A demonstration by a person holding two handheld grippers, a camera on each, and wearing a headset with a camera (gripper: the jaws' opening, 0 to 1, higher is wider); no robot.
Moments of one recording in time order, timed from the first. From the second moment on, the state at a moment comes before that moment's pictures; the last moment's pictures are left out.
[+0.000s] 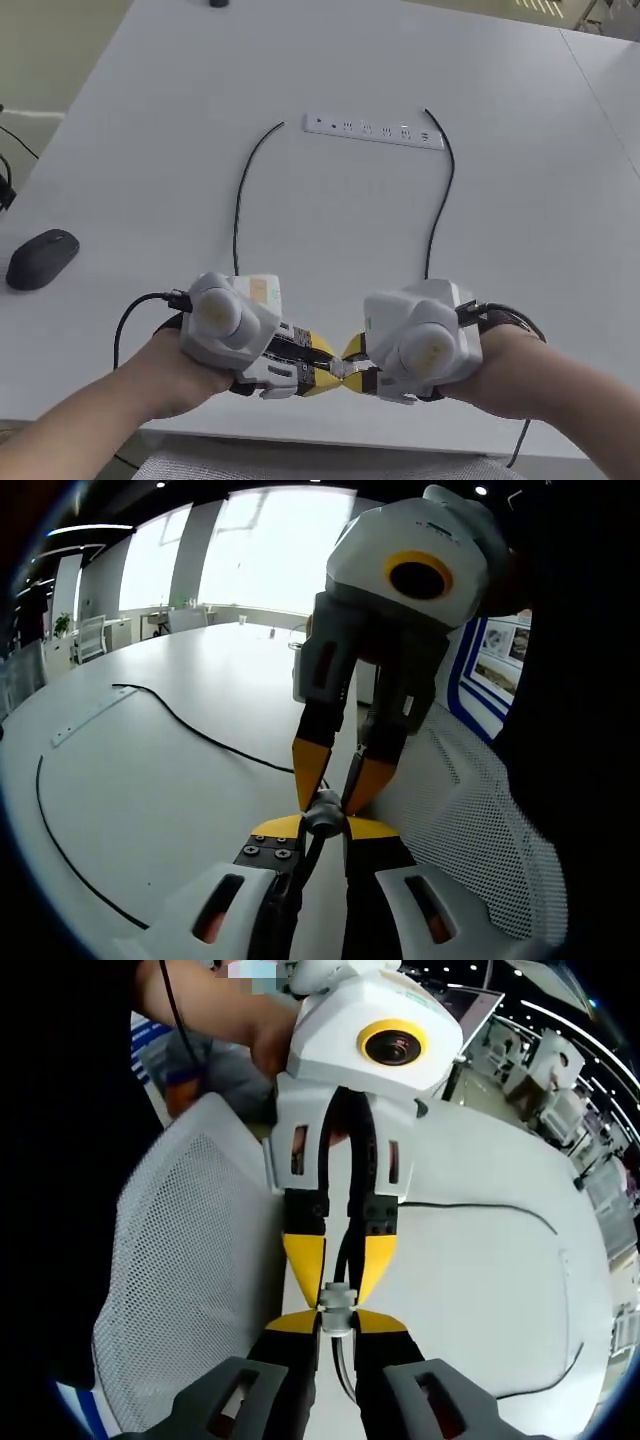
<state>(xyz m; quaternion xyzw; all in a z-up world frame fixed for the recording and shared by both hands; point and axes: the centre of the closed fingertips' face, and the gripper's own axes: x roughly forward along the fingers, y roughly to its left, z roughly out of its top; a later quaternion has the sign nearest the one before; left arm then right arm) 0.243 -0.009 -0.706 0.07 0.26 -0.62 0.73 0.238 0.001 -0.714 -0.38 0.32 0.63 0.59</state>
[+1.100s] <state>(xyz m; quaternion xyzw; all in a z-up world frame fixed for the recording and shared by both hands) 0.253 -0.021 -0.700 0.10 0.26 -0.59 0.76 0.244 -0.012 -0.707 -0.30 0.35 0.70 0.55</state>
